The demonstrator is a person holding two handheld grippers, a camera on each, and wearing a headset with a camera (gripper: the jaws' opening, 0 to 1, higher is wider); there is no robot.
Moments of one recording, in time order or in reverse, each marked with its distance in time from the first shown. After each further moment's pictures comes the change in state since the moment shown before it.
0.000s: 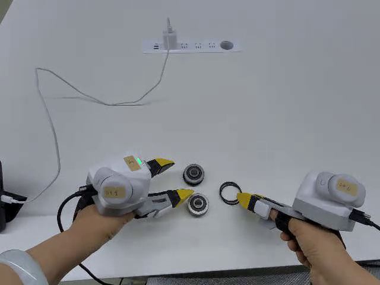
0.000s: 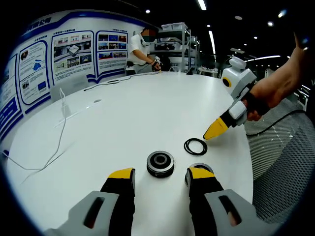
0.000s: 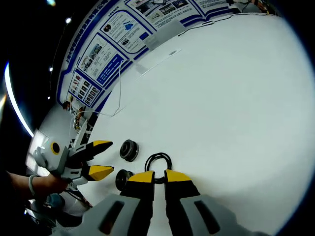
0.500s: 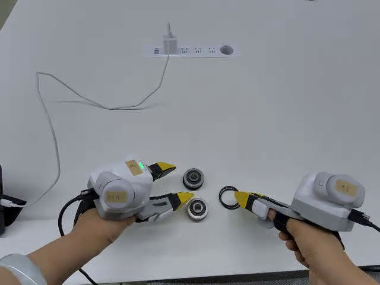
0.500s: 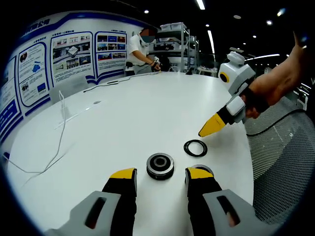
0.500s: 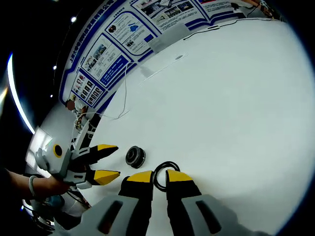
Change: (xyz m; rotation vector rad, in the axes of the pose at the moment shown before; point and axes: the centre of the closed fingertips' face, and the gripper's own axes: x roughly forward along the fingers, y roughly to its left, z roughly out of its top) left arm 0.001 0.000 0.003 0.017 -0.001 0.002; right arm 0.005 0.016 0.014 -0.034 -0.026 0.021
